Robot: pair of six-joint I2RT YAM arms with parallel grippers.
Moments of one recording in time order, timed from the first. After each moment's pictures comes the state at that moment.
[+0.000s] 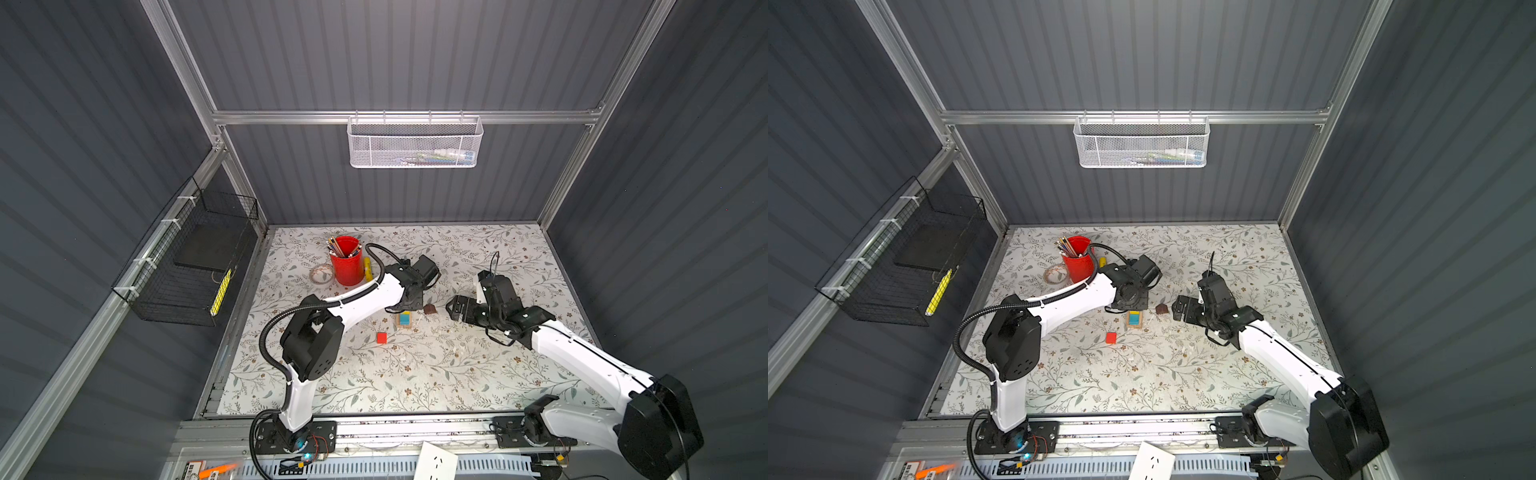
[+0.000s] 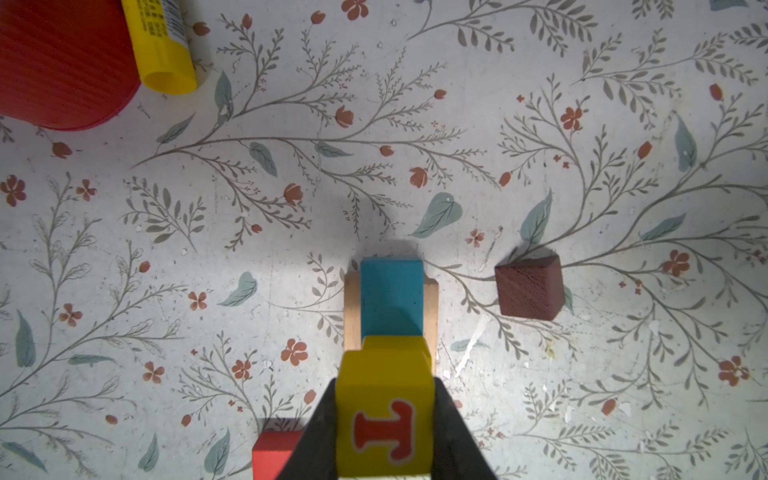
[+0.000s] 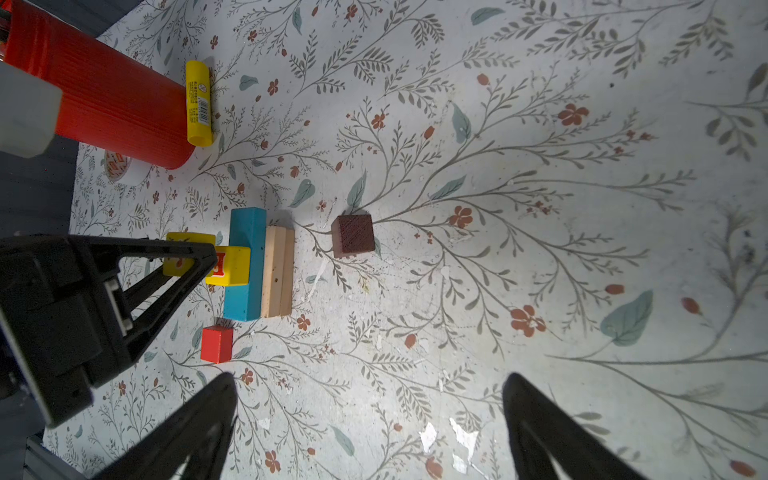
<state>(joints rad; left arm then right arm) -0.85 1.98 1.61 -0.89 -0.26 -0.71 0.46 1.18 0.75 -0.39 -0.08 0.61</state>
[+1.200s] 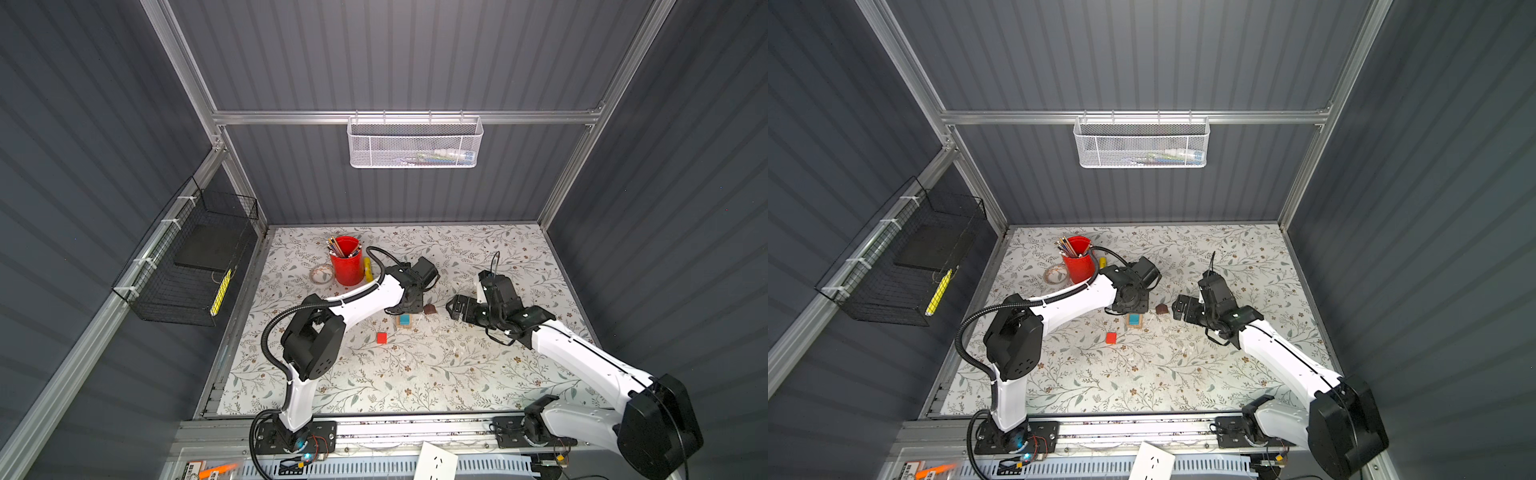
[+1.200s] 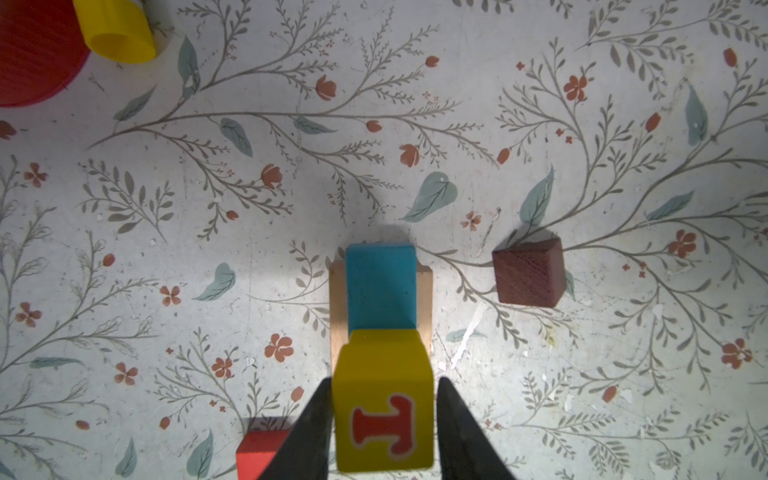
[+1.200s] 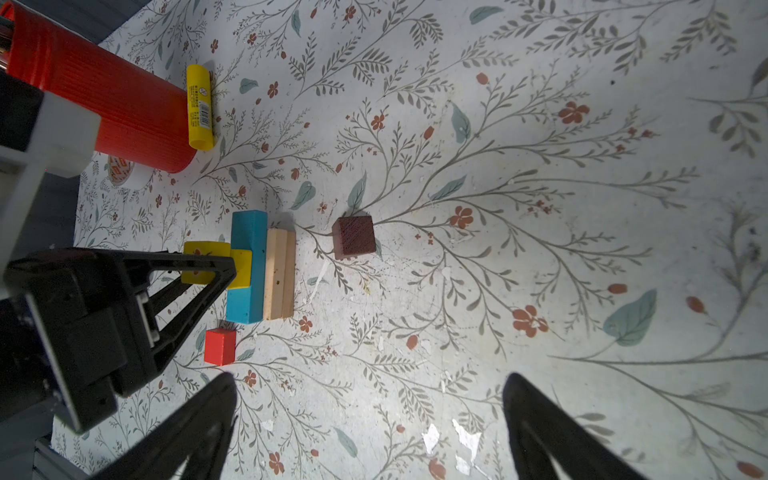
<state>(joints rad) -0.84 1.98 1.60 -0.88 -0.21 -0.70 0.46 1.19 0.75 -0.39 -0.09 0.62</state>
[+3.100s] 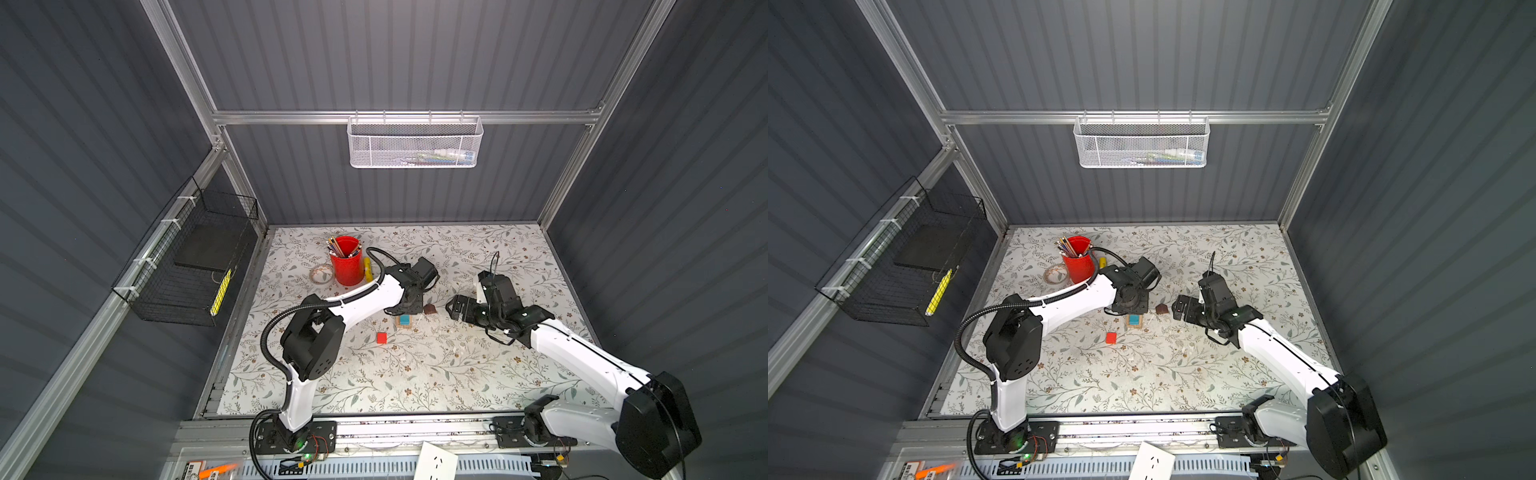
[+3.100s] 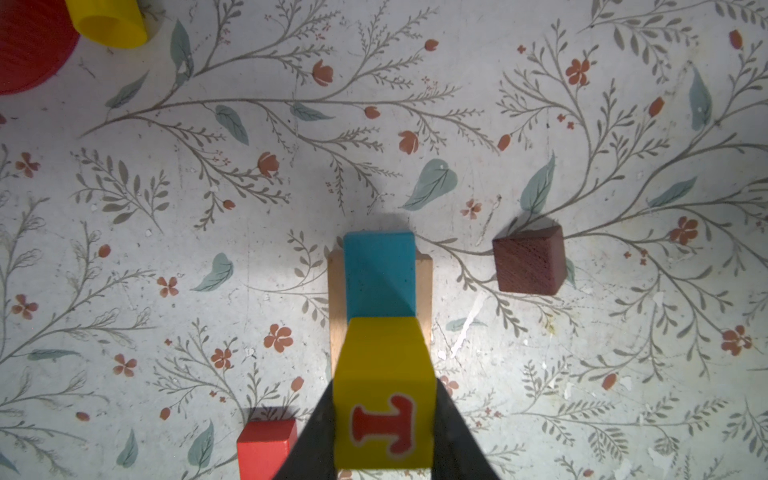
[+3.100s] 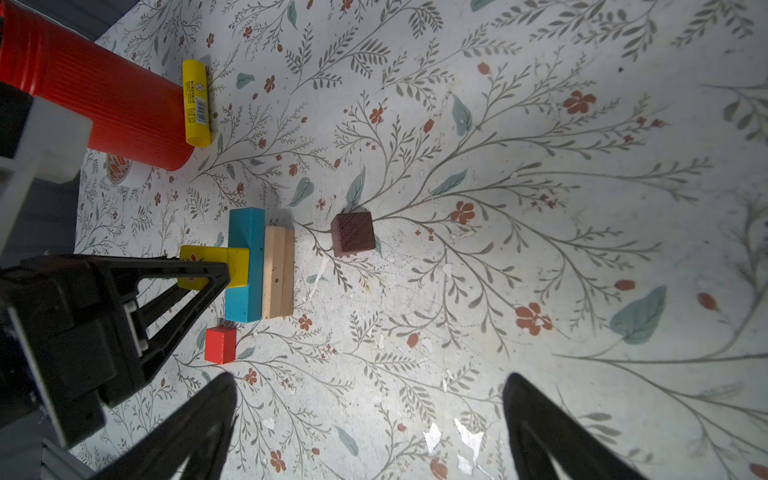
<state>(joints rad) -0.84 1.98 1.60 -0.90 -0.20 -0.70 0.45 1.20 0.75 -0.39 -0.11 0.63</state>
